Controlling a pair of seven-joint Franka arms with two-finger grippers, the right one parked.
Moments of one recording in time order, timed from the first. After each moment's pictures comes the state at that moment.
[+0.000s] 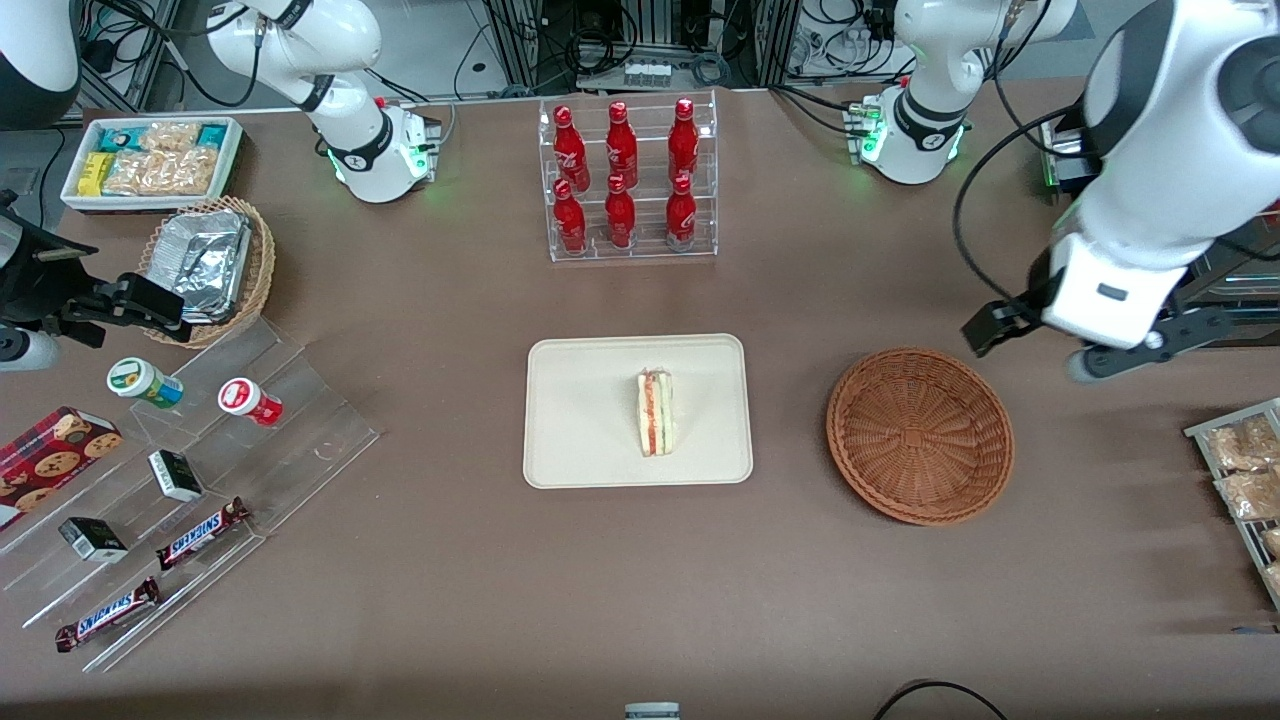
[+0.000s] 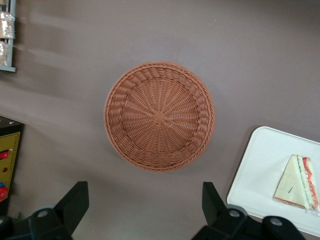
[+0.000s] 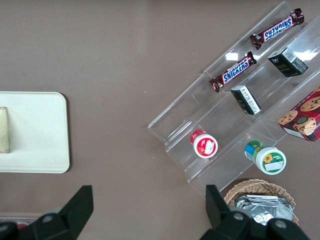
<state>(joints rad) 0.04 0.09 -0.28 -1.55 0.10 1.62 -0.56</state>
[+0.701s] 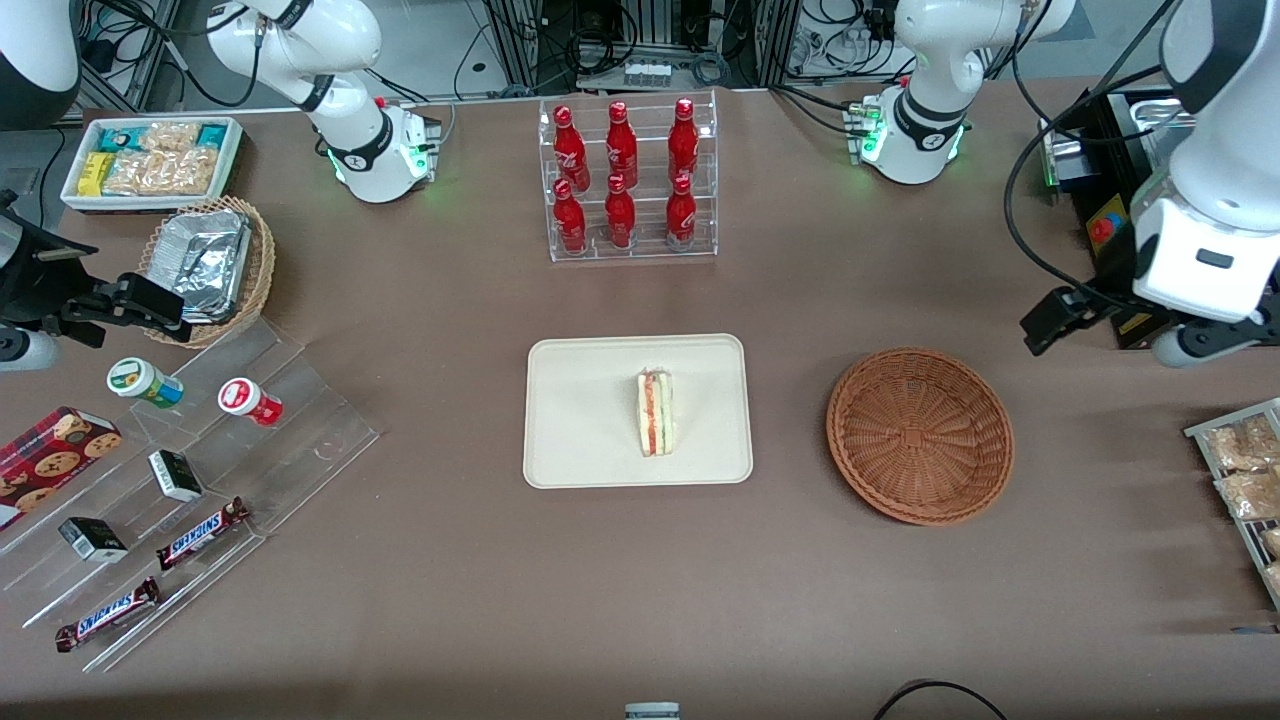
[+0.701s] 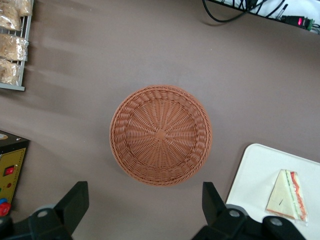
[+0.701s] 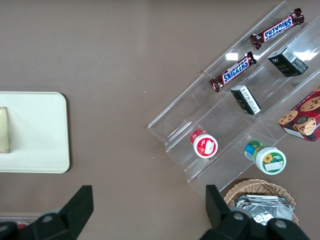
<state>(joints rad) 0.09 0.10 -0.27 -1.47 0.09 1.63 -0.51</state>
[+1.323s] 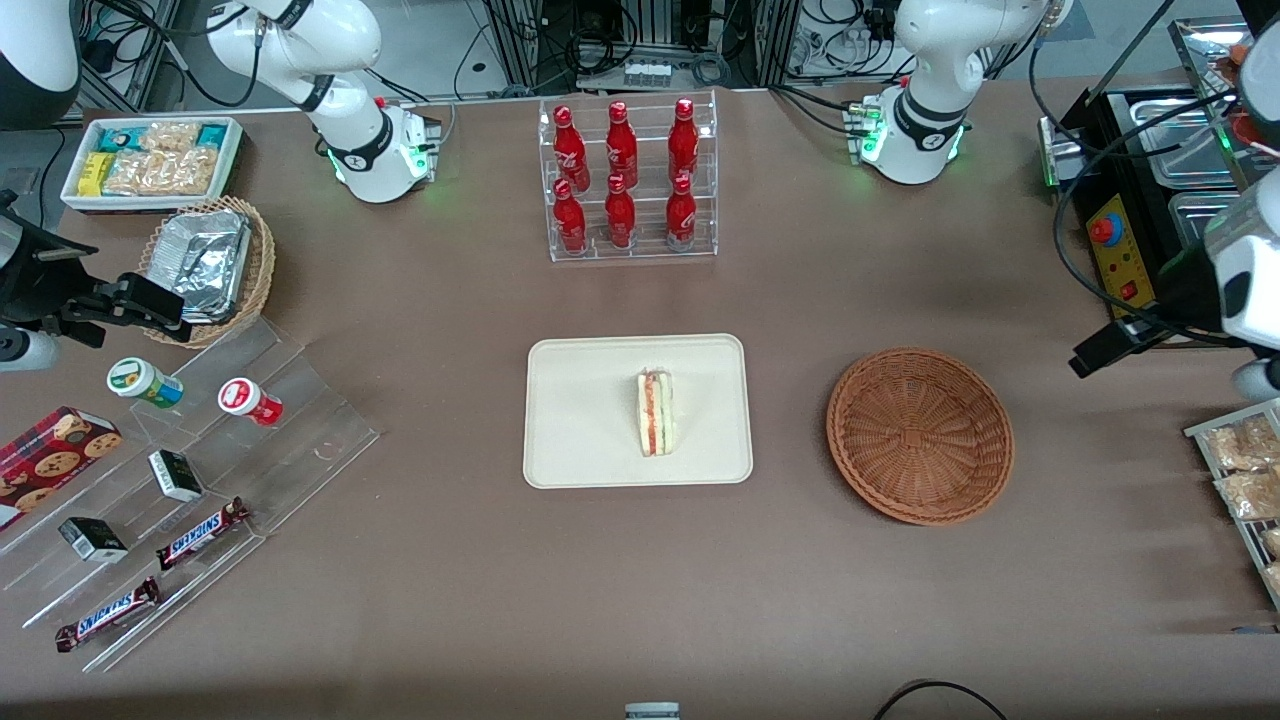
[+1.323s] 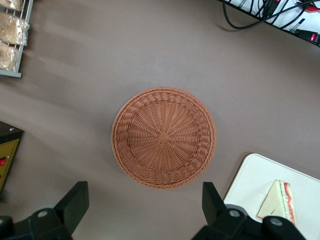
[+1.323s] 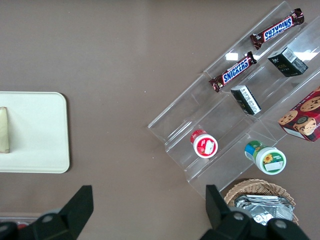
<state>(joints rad) 0.19 0.13 -0.26 -1.45 0.02 1.61 -0.50</state>
